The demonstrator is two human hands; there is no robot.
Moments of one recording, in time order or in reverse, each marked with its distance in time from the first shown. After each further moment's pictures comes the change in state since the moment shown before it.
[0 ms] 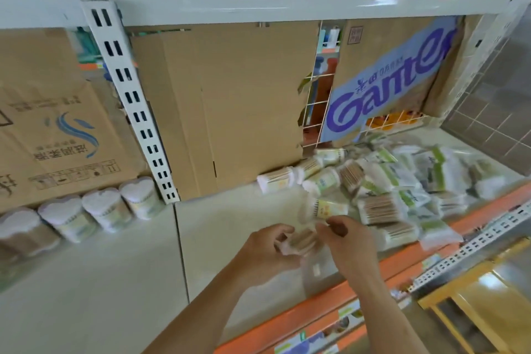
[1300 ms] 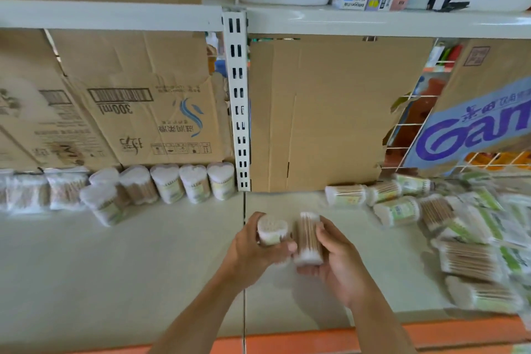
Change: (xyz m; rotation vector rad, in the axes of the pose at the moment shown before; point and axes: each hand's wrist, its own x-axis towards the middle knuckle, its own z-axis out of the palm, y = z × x) left_hand -0.069 -0.040 -0.057 -0.344 0.560 -0.089; right_hand -0.016 -0.045 0.083 0.790 -0.782 0.145
